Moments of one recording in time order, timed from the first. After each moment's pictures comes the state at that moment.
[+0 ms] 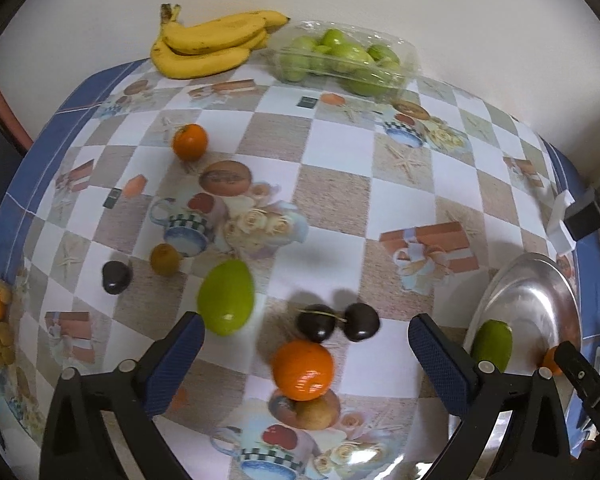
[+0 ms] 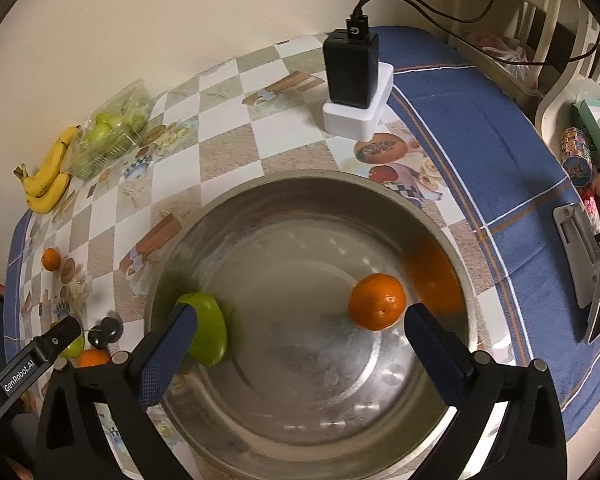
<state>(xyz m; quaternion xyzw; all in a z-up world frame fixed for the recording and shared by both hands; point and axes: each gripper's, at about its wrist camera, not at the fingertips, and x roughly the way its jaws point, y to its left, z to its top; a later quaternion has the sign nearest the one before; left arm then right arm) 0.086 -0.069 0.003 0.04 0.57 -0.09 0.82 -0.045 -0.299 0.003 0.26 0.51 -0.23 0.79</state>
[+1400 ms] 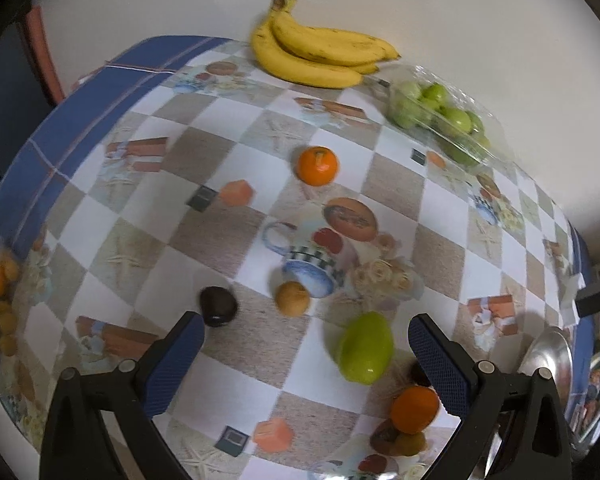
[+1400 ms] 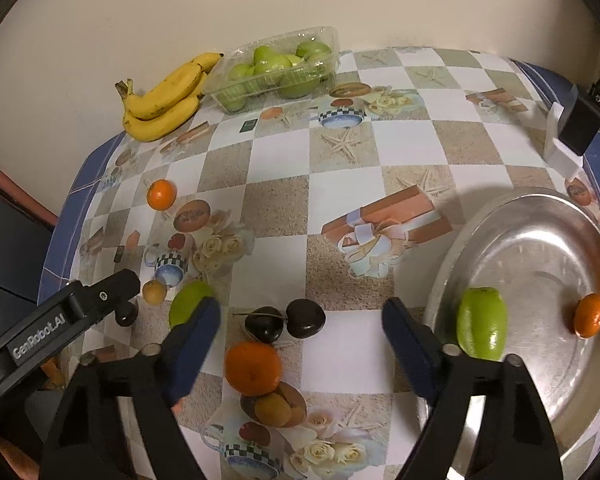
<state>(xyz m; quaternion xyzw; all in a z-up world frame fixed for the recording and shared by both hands) 0.125 0.036 0.006 -0.06 0.56 -0.06 0.83 0.052 -0.150 -0.003 0.22 0.51 -0.08 0.83</state>
